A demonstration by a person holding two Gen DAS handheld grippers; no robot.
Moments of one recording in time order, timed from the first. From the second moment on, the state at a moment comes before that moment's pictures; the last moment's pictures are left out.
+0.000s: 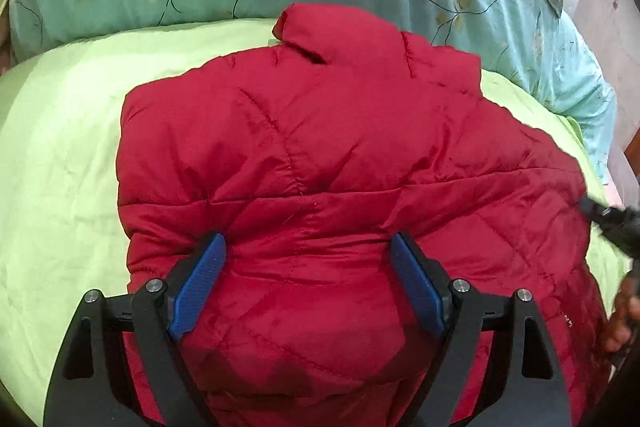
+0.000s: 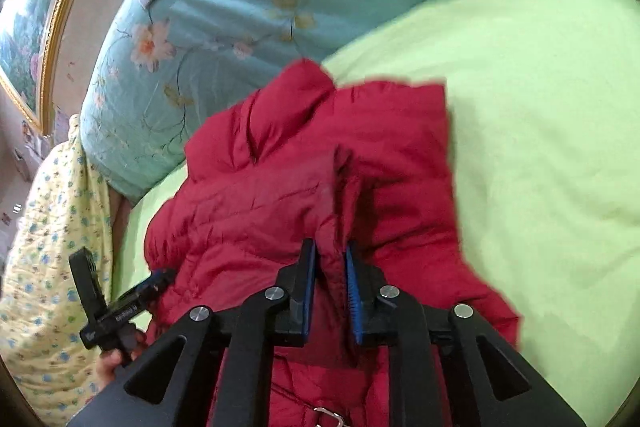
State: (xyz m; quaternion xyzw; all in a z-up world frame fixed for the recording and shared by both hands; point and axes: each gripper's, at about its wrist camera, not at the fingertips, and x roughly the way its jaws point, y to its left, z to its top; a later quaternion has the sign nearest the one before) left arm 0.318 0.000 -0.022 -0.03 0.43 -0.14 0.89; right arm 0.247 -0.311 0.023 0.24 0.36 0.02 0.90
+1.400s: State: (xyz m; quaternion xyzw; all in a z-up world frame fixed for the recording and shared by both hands) left arm 0.283 0.022 -0.026 -0.02 0.44 -0.09 0.90; right arm 0.270 -0.278 -0.039 0.16 0.43 0.02 0.89
